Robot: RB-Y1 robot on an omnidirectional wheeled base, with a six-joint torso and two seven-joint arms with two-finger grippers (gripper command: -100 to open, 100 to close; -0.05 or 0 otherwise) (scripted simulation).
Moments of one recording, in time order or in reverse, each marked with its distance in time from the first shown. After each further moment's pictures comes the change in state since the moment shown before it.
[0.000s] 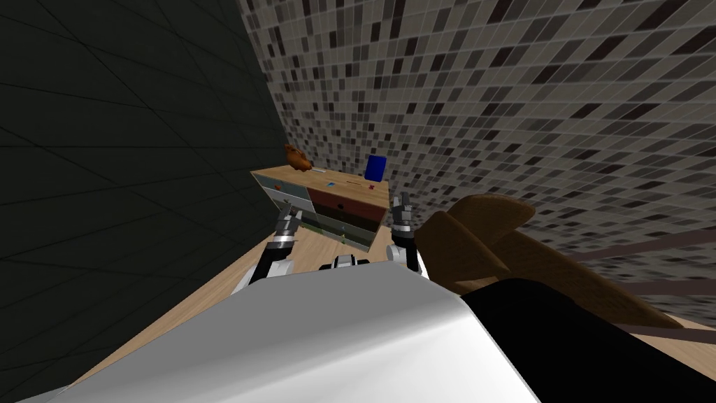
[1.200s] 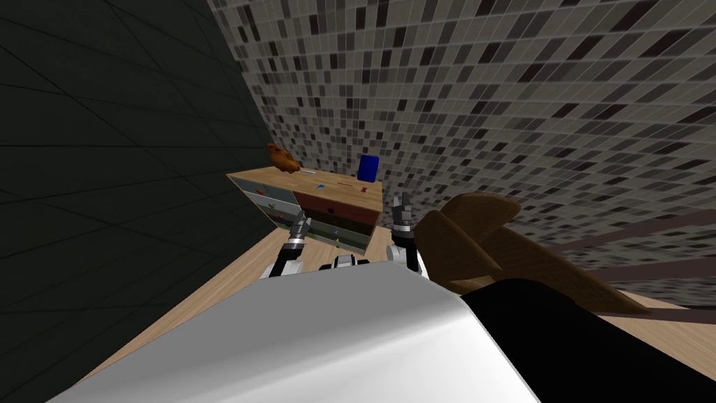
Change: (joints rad) left arm -0.066 -0.022 -0.052 0.239 -0.012 -0.045 -0.014; right arm 0.000 0.000 0.000 0.000 0.000 0.000 0.000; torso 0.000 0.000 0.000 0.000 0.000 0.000
